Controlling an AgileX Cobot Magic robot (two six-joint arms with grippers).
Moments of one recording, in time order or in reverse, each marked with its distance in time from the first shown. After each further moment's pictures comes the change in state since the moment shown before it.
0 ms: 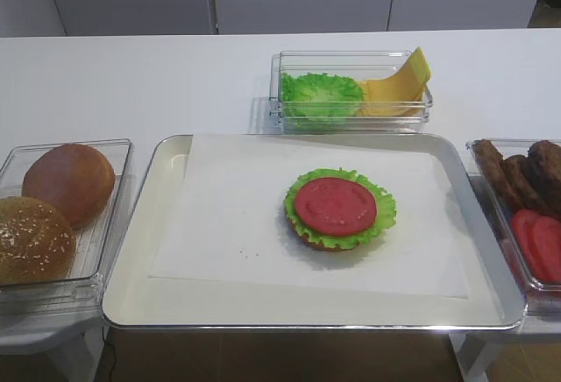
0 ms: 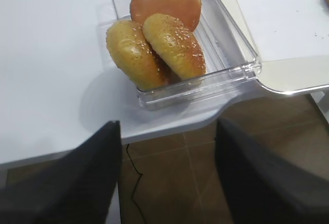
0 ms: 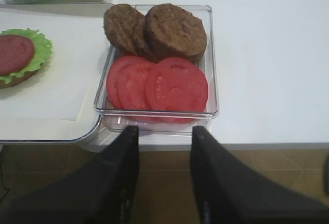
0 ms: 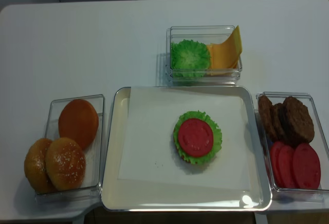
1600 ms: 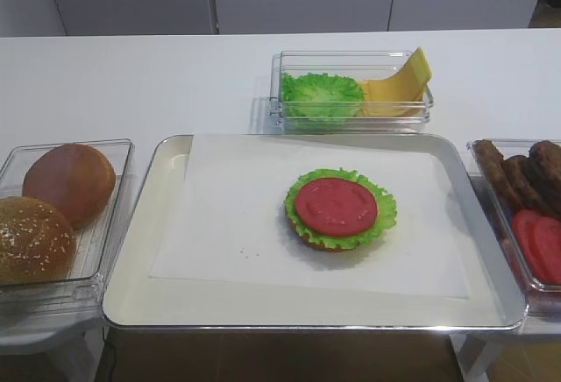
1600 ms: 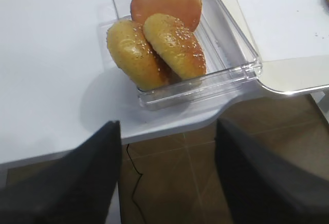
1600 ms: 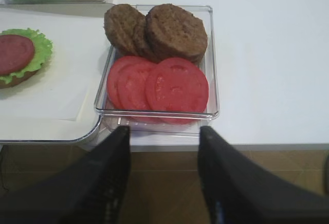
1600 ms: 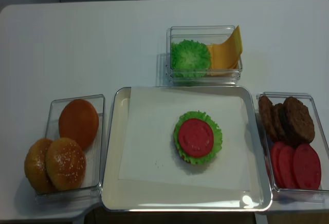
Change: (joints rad) left arm 0.000 0.000 0.000 0.000 0.000 0.000; right arm 0.000 0.000 0.000 0.000 0.000 -0.002
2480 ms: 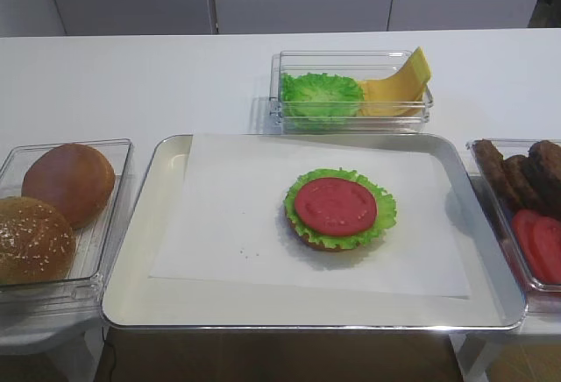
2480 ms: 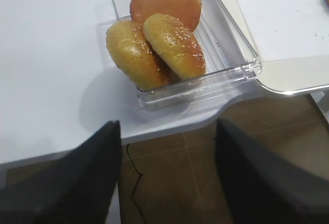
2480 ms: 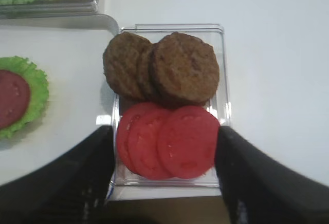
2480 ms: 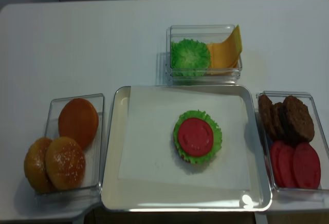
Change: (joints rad) left arm 0.000 0.000 0.000 0.000 0.000 0.000; right arm 0.000 0.774 -0.365 0.013 -0.112 0.054
